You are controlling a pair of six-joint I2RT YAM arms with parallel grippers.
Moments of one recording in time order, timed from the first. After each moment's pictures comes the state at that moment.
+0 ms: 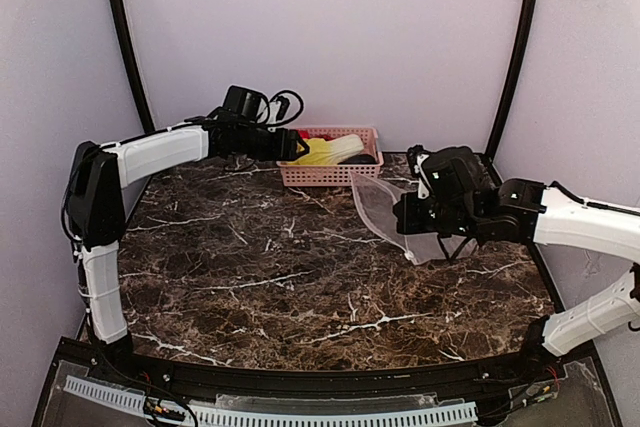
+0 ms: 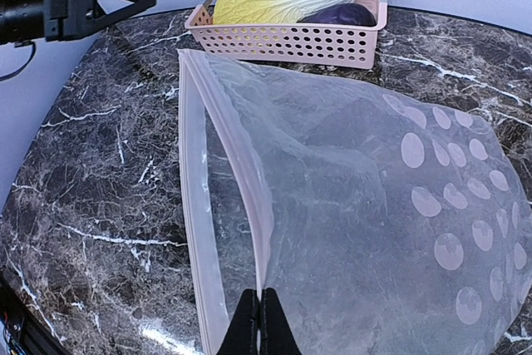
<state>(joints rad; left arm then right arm) -0.52 1.95 1.70 -0.33 0.25 -0.27 0.95 1.24 1.01 -0.43 0.35 0.58</state>
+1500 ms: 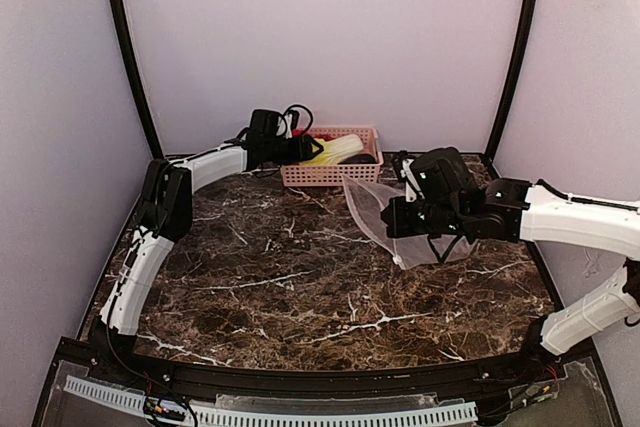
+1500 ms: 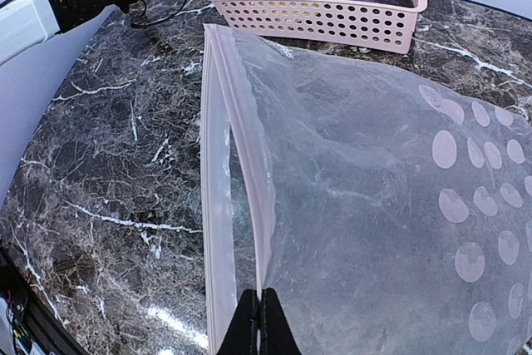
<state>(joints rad) -0.44 2.62 2.32 -0.16 0.38 -0.44 0.93 1.31 1.02 -0.39 0.24 0.55</state>
